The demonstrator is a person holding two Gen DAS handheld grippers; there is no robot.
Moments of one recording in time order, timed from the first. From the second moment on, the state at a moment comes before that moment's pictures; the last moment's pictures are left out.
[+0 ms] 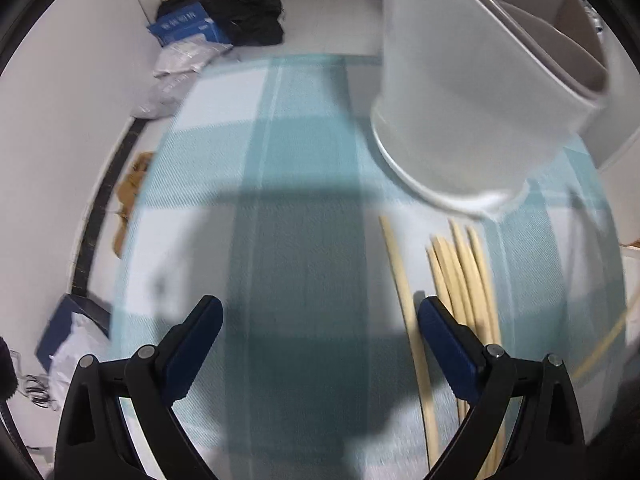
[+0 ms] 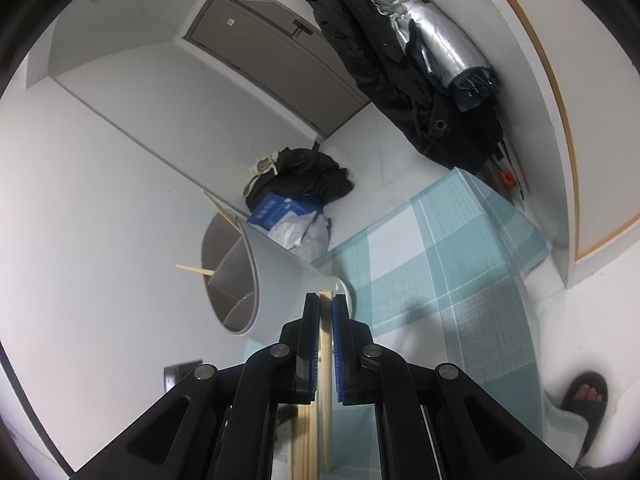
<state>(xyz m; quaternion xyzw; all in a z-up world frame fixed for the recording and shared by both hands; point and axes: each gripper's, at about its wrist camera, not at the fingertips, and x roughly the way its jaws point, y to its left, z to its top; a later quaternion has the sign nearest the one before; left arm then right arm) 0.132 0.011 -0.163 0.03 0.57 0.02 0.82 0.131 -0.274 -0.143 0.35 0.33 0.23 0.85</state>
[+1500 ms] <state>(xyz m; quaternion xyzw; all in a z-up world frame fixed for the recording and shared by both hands) 0.073 0.015 -0.041 -0.06 0.33 -0.13 0.93 0.058 -0.211 -0.082 0.19 0.27 0.22 0.92</state>
